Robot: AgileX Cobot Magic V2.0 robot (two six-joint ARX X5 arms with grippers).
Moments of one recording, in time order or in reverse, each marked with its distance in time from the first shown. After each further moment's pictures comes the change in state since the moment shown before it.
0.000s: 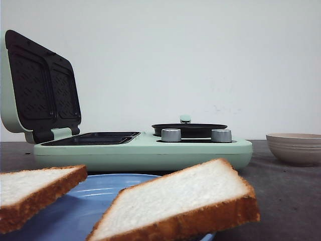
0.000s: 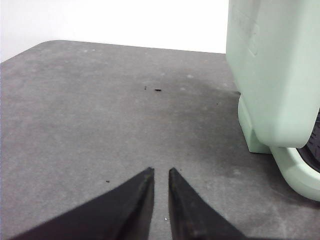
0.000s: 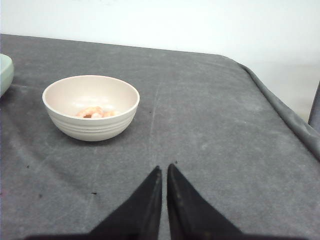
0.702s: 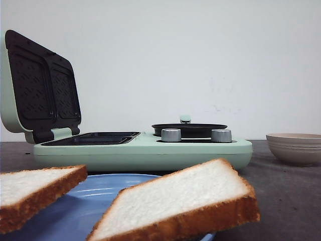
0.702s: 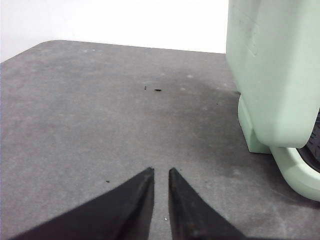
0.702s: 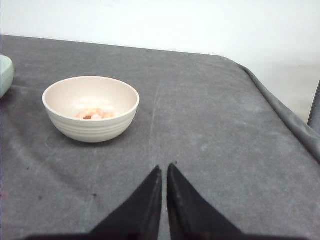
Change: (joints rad) left arm 0.000 0.000 0.000 0.000 0.000 0.000; right arm 0.000 0.000 0.000 0.014 -0.001 0.004
